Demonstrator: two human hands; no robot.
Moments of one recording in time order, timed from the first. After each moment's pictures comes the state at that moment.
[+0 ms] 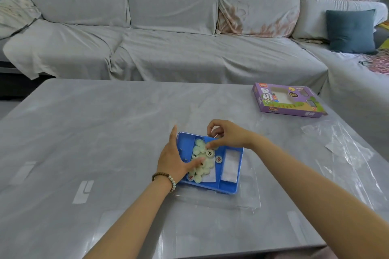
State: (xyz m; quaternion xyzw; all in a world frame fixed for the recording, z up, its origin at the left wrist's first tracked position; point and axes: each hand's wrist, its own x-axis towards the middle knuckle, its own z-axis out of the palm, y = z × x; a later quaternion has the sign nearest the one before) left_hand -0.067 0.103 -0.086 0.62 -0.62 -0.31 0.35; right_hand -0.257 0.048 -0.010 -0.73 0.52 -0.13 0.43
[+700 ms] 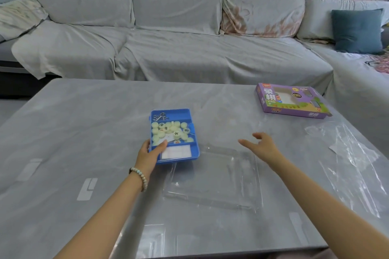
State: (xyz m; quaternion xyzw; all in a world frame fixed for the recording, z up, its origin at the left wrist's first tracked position) left_hand -0.011 0.095 -0.086 0.60 -0.33 -0.53 0.50; right_hand -0.323 0.072 -0.059 -0.51 0.75 -0.27 0.32
